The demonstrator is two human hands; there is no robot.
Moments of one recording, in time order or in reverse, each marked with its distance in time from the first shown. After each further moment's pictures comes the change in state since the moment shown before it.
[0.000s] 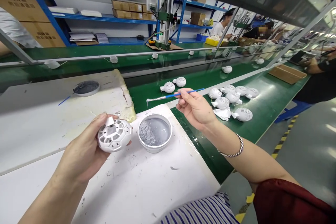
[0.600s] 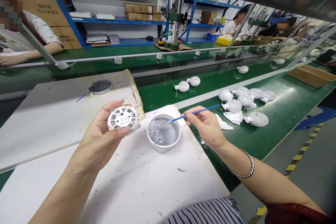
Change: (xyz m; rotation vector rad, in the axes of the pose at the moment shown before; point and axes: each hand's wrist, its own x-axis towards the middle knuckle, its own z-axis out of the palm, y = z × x) left_hand -0.007 0.005 0.001 0.053 -0.078 0.274; right_hand -0.028 0.032 -0.028 -0.517 -0.094 -0.280
